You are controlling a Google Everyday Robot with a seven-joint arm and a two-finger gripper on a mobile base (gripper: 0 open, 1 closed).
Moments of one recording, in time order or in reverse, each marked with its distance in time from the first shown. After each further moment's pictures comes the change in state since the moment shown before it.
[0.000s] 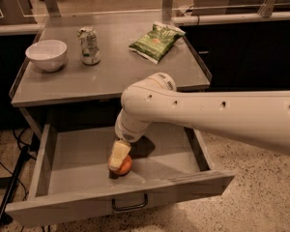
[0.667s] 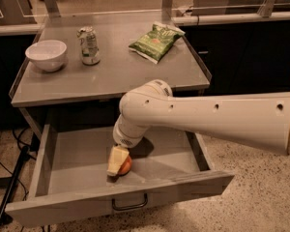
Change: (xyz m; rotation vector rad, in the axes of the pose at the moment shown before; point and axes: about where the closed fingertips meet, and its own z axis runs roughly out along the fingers) arm 0.002 0.014 0.022 -0.046 -0.006 0.007
